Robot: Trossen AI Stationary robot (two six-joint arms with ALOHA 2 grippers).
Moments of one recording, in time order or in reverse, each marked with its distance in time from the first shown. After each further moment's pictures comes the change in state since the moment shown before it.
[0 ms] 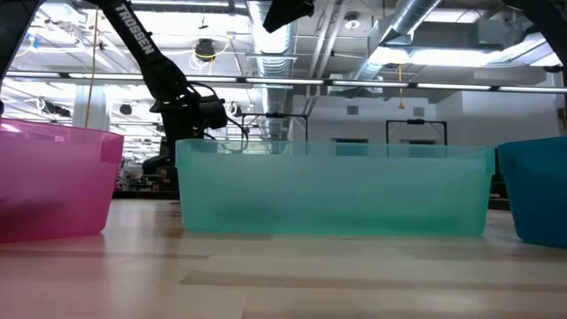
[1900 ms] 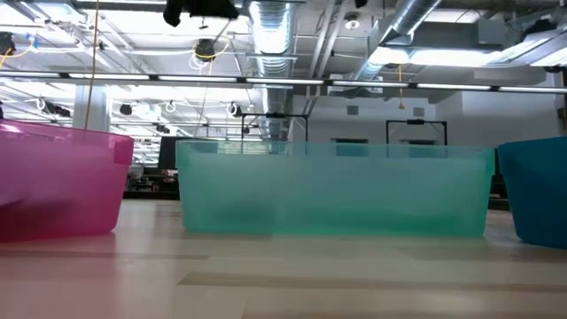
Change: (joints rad) left arm -0.782 -0.718 -0.002 0.301 -0.422 0.378; right arm 0.254 -0.622 -1.130 1.072 0.175 0.365
